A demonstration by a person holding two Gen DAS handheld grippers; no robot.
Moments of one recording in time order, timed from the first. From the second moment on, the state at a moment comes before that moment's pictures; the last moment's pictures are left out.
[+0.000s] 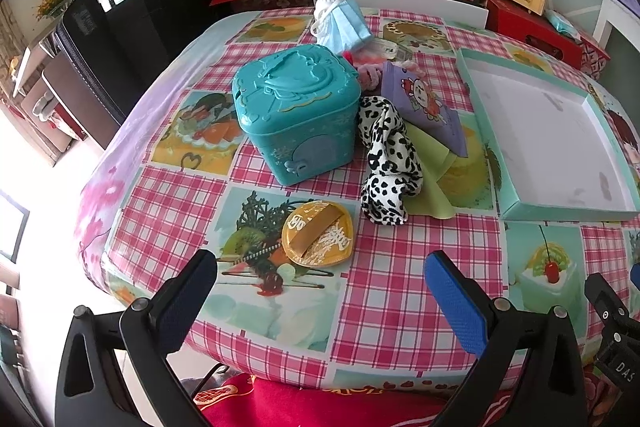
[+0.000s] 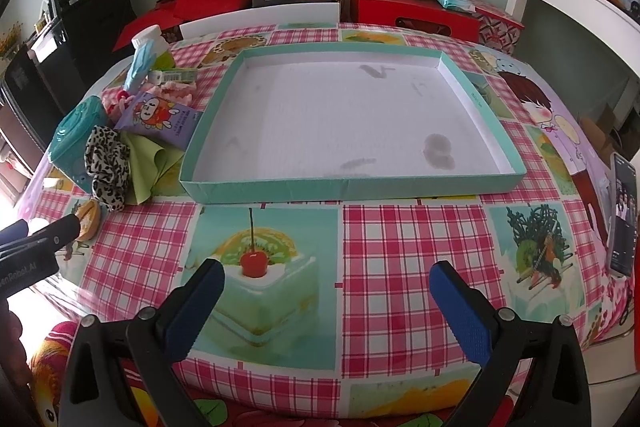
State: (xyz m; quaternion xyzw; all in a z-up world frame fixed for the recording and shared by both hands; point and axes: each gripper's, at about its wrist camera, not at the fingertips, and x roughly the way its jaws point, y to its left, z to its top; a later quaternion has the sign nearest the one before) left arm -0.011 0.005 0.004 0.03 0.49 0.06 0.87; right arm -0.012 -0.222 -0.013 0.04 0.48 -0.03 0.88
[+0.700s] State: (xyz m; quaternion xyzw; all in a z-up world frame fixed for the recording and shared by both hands) left arm -0.010 0.006 0.002 0.04 0.50 0.07 0.87; right arm -0.013 -0.220 -0.014 0.04 0.48 -0.03 0.88
